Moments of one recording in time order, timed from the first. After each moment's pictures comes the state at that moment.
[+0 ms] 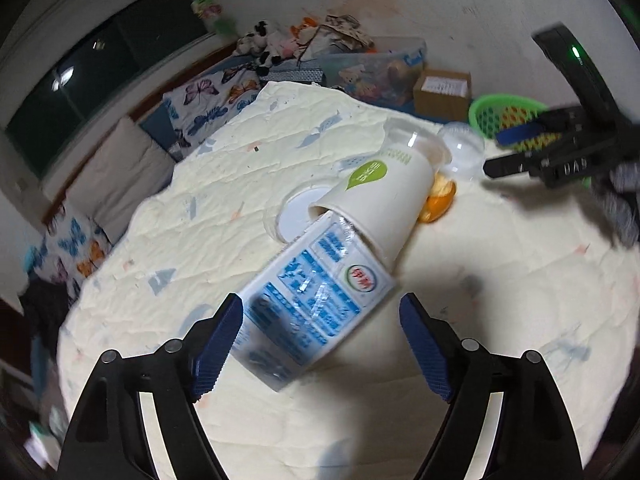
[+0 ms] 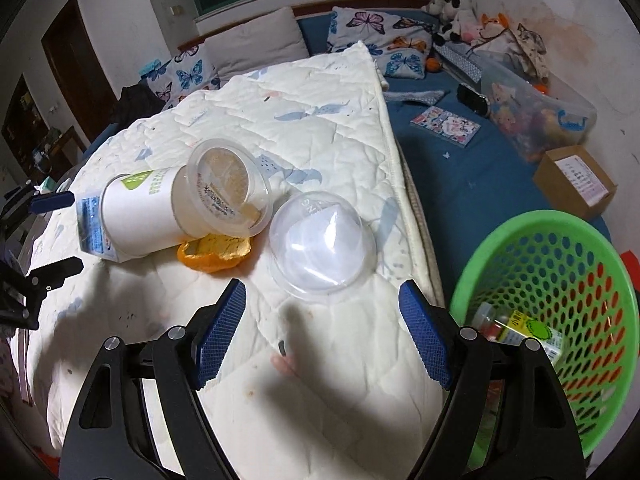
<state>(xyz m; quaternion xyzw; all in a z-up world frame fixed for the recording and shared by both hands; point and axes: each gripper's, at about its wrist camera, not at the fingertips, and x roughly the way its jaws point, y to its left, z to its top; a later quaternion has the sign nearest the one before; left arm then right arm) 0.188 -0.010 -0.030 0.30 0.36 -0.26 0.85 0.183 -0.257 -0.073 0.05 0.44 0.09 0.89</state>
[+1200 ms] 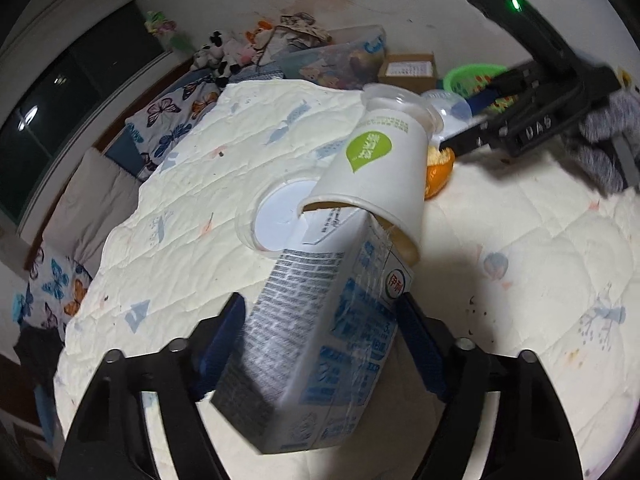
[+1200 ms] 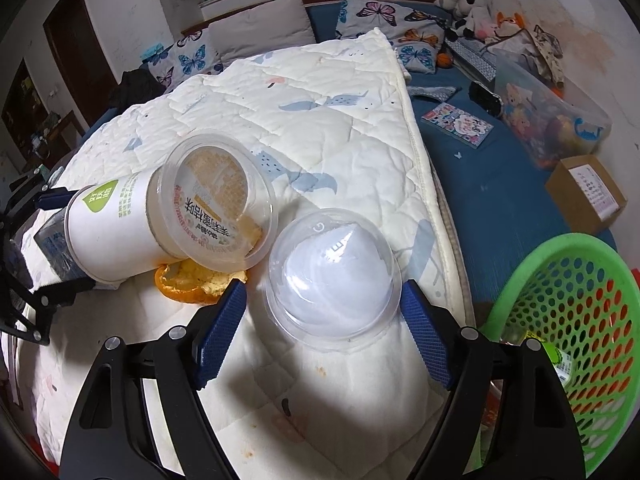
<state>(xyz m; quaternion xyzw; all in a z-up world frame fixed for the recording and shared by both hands) 0.209 -0.008 -0.054 0.32 0.35 -0.32 0.82 0.218 -0.240 -0.090 0.03 0.45 0.10 0.89</state>
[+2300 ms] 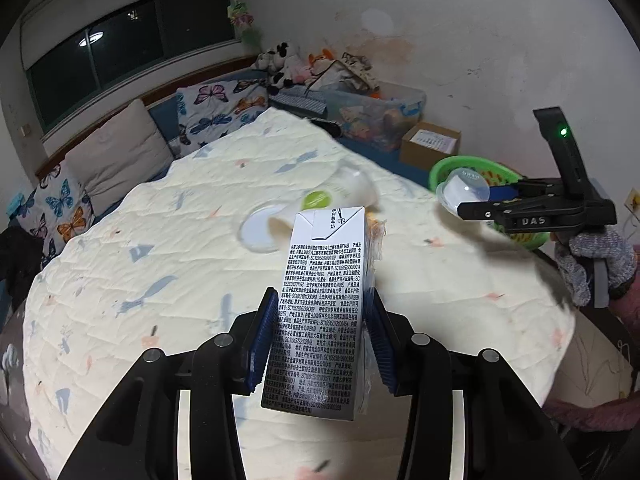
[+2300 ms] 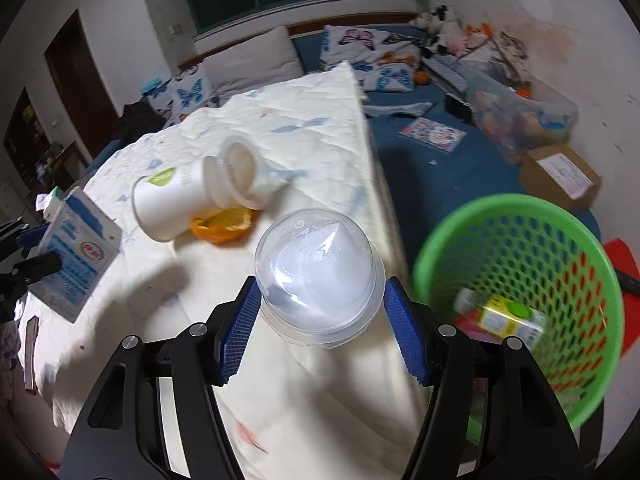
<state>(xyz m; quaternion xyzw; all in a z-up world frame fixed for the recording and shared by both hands) 0.120 -0.005 0.005 0.16 0.35 -0.28 0.88 0.124 -0.284 -0.053 0.07 0.41 0.08 0.91</state>
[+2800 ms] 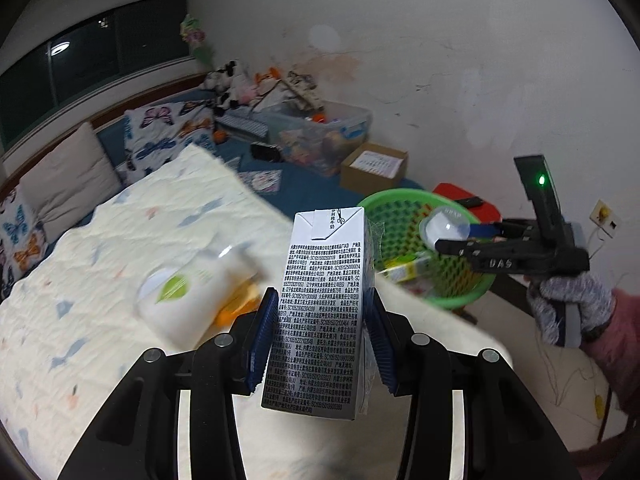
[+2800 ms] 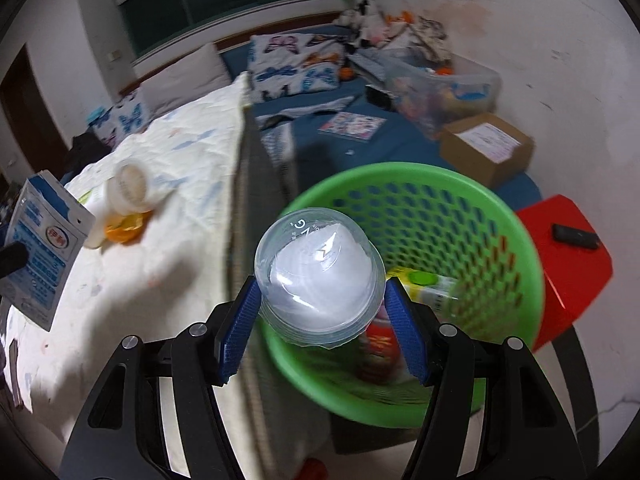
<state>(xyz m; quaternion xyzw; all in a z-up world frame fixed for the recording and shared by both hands) 0.116 -0.127 0.019 0.14 0.33 -0.36 0.86 0.081 -0.394 -0.059 0.10 0.41 -0.03 0.91</state>
